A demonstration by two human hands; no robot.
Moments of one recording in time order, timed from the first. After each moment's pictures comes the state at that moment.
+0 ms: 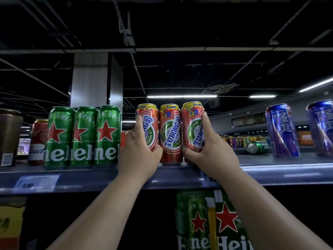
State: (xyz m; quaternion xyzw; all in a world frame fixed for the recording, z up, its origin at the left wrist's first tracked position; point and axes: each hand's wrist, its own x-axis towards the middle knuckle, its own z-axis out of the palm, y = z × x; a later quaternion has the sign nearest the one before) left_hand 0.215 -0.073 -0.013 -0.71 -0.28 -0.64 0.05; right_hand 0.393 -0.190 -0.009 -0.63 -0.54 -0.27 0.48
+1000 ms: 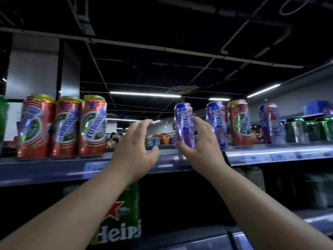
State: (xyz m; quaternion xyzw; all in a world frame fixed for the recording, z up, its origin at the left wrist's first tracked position) left_hand 0.402 -0.225 -0.025 -0.82 -0.12 -0.56 0.04; right_hand 0.578 -0.350 -0.031 -0.62 -0.50 -0.31 0.52
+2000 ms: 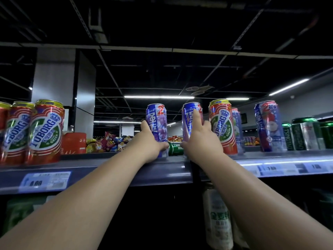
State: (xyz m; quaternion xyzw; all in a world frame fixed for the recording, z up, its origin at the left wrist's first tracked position) left_hand 0.559 -0.248 0.023 -0.82 -0.35 -0.45 -0.11; right_hand 0.699 -0.352 0.014 -0.75 -0.43 -0.30 0.40
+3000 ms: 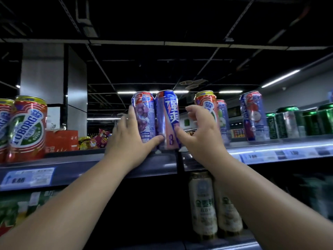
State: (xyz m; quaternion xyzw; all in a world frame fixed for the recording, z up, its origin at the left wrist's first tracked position) left_hand 0.546 -0.272 0.001 -0.79 -0.31 -0.53 0.07; right_hand 0.715 -0.396 -0.009 -0.50 -0.54 -0.35 0.58
